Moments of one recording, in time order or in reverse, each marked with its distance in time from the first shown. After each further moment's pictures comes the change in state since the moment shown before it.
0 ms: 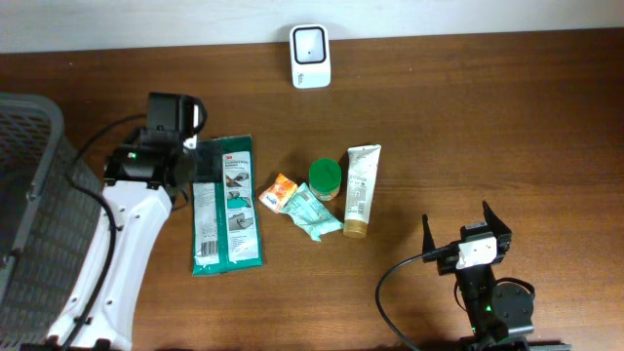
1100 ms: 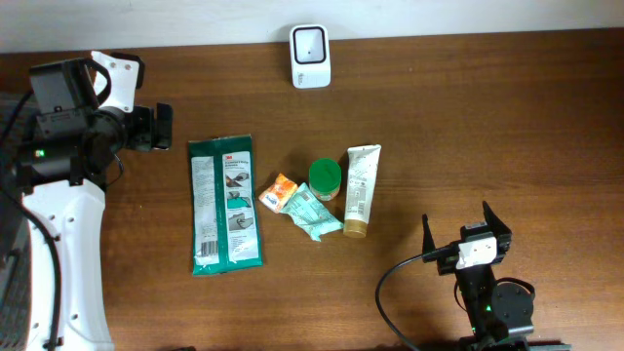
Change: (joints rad) left arm 0.287 -0.004 0.198 0.078 0.345 0.347; right arm 0.000 0.000 0.000 0.000 0.000 0.000
